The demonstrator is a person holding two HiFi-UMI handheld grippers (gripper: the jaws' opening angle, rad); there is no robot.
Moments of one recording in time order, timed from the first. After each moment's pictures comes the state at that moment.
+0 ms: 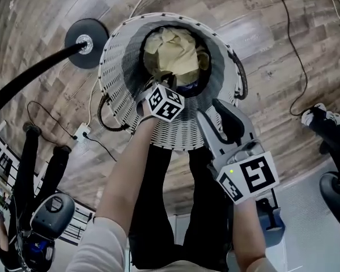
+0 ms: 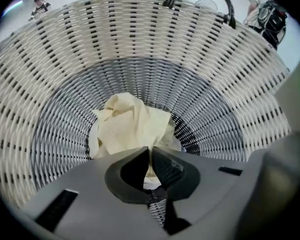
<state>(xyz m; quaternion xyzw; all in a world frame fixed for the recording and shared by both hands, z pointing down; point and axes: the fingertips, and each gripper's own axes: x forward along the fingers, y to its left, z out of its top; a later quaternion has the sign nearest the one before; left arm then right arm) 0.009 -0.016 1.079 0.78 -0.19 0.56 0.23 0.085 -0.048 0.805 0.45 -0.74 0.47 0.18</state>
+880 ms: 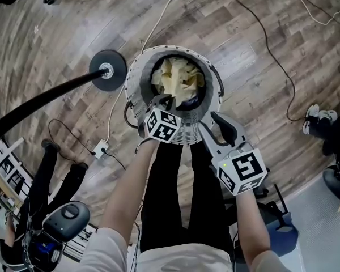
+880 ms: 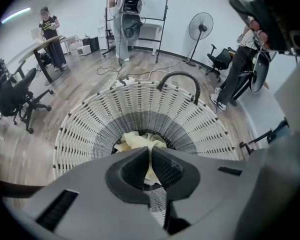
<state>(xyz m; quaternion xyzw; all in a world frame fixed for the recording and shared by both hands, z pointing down) 0.011 -0.041 0.907 0.80 -0.21 0.52 0.22 0.105 -0.030 0.698 0.46 -0.76 0.42 0.18</state>
